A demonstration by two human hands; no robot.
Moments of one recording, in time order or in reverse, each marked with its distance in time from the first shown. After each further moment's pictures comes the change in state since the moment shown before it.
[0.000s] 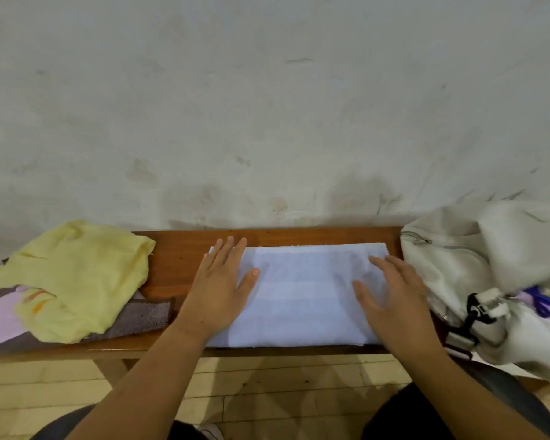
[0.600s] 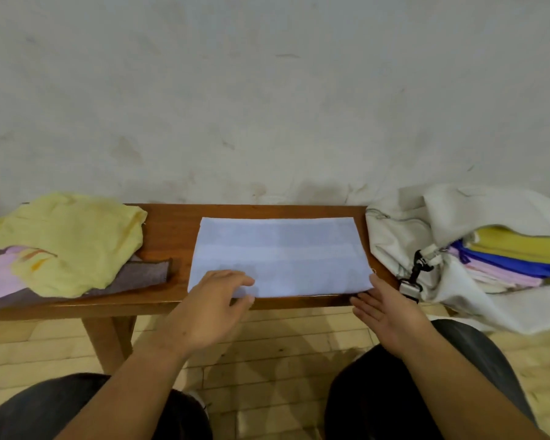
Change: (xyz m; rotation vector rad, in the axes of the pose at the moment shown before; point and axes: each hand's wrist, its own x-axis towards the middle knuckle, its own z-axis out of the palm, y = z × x) left_hand -0.105 0.016 -0.013 -0.171 -0.142 0.154; right_hand -0.069 0.002 -0.036 1.086 -0.126 0.921
